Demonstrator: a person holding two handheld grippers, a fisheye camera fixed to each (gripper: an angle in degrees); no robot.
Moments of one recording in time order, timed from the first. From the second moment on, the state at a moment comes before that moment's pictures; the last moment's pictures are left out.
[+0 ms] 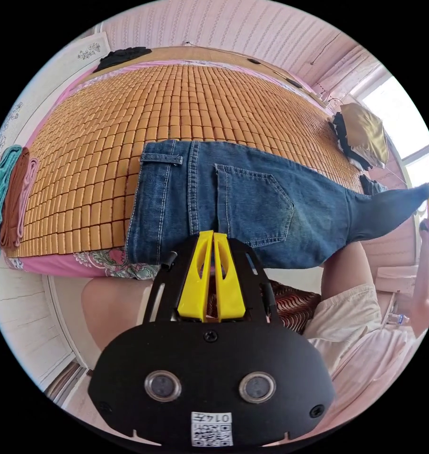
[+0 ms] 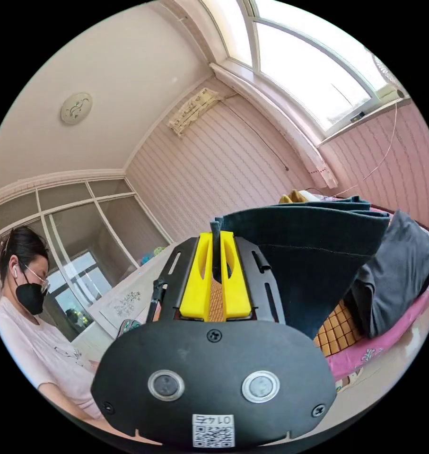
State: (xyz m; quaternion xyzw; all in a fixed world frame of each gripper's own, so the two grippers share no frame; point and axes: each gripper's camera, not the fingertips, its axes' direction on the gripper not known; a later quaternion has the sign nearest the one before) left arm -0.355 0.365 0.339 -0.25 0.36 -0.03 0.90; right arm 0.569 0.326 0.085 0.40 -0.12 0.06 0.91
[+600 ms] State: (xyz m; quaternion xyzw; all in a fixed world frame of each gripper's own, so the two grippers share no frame) left arm -0.512 0.415 0.287 -0.24 0.32 -0.20 0.90; right arm 0.233 0.306 0.476 -0.23 -0.26 -0.19 0.92
